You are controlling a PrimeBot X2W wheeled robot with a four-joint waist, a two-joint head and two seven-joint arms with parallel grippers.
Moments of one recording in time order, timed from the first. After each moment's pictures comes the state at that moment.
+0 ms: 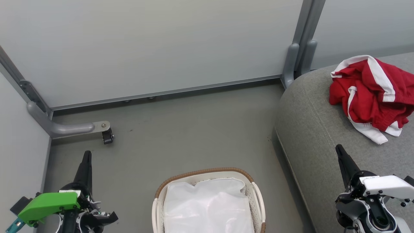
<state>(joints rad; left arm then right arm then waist) -0.10 0.05 0.11 0.25 -1.61 -0.13 0.11 -0.11 -0.05 -0.11 0.24 1.61 0.13 0.11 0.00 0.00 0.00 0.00</state>
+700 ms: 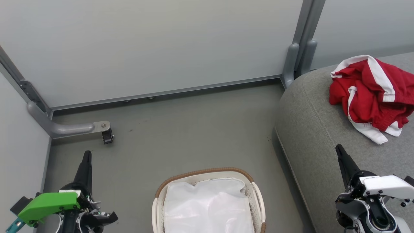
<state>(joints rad) -0.10 0.05 0.11 0.25 -1.61 -0.13 0.11 -0.11 -0.05 -0.11 0.24 1.61 0.13 0.11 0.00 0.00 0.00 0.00</state>
